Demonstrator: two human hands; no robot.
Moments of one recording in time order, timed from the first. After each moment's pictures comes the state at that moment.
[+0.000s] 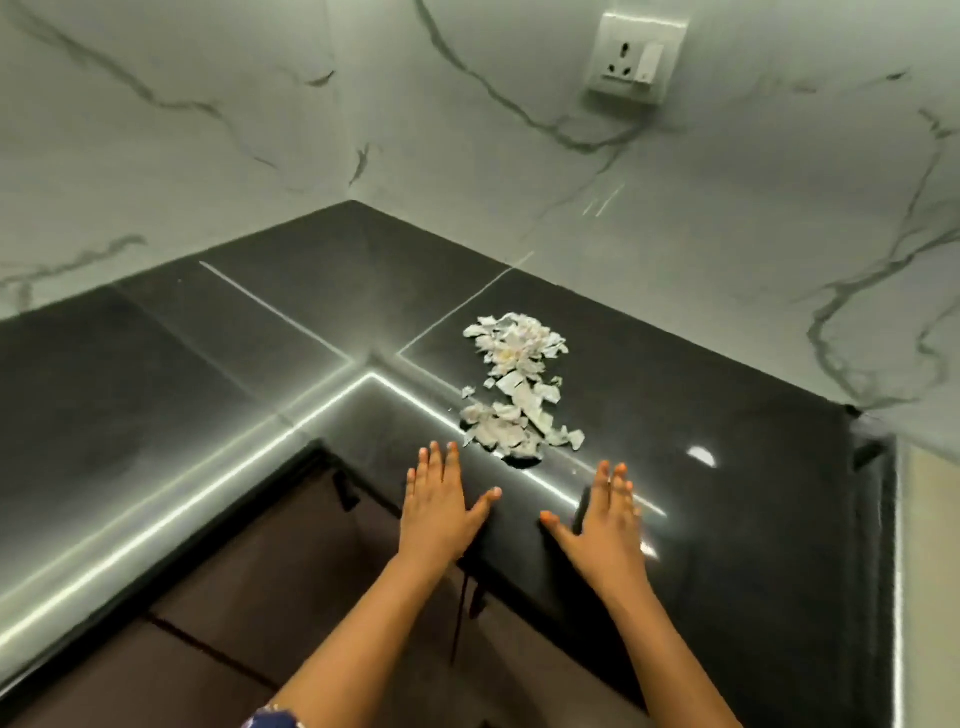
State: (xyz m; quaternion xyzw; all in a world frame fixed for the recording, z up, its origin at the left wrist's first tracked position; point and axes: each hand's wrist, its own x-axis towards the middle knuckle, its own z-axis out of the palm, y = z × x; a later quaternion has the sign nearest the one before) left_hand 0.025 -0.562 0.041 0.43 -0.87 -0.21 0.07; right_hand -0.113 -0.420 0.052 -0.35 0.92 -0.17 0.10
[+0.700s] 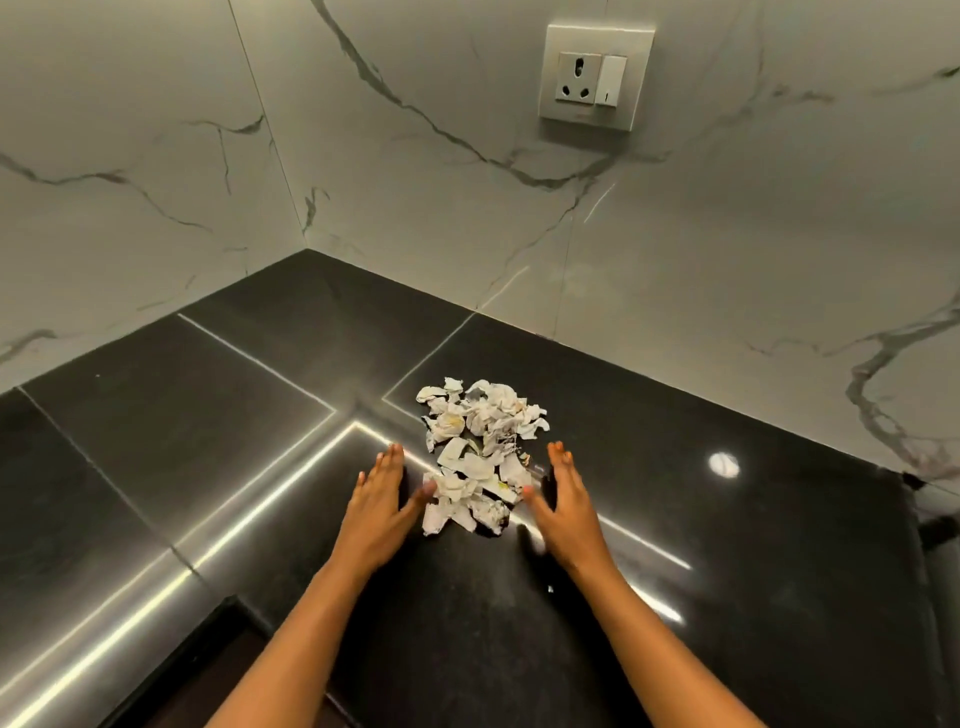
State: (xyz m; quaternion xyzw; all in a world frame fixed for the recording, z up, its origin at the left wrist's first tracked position) left_hand -0.059 -0.716 0.038 0.39 -0.88 -0.25 0.10; right_hand -0.243 -0.556 0.053 -0.39 0.80 -0.41 0.18
